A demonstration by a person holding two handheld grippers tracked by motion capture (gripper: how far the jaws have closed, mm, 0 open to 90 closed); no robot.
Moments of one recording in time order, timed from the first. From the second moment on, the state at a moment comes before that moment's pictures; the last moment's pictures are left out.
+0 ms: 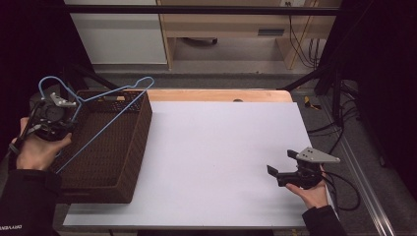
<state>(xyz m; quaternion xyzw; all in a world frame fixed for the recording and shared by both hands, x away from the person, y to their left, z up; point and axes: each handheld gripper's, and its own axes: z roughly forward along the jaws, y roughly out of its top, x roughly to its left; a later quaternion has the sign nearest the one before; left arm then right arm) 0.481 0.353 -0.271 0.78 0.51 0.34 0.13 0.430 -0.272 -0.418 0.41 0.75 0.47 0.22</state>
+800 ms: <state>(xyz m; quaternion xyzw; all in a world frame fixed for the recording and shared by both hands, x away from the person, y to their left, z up) 0.497 0.376 -0.330 0.77 0.55 0.32 0.08 0.430 -0.271 -0.419 0.41 0.75 0.47 0.22</state>
